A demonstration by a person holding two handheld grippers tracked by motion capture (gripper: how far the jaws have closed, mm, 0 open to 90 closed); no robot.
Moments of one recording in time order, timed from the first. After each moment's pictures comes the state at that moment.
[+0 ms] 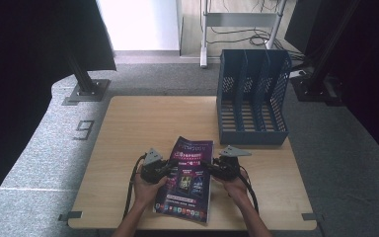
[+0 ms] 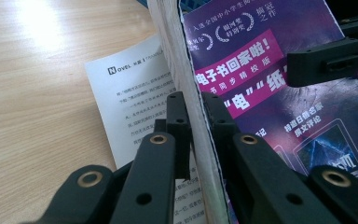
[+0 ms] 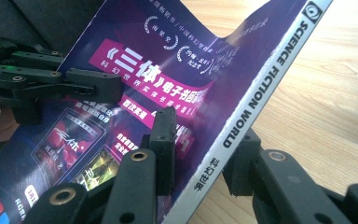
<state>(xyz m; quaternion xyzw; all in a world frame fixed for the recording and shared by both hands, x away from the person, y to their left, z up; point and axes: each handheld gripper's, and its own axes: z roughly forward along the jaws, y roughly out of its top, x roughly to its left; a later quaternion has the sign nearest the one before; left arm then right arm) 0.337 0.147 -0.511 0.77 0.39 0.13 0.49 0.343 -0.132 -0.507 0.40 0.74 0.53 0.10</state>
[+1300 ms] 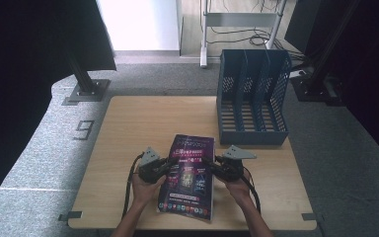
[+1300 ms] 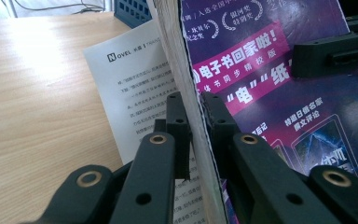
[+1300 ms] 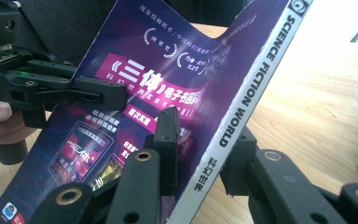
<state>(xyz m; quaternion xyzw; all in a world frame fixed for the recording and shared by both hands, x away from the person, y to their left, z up) 0.330 0.150 -0.495 0.76 0.37 0.15 0.52 0.329 -0.136 -0.485 0.36 0.73 0.56 0.15</state>
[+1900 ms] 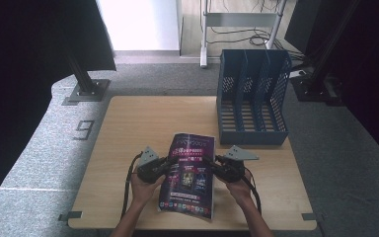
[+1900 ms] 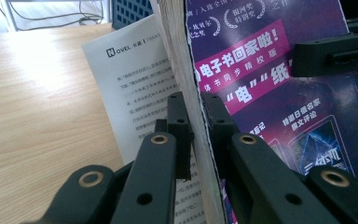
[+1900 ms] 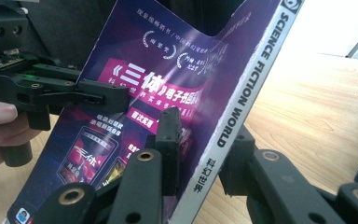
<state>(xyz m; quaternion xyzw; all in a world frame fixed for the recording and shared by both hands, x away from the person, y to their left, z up) 0.327 0.152 -0.487 0.75 0.36 0.15 0.54 0.323 -0.137 -0.476 0.35 0.72 0.57 0.16</state>
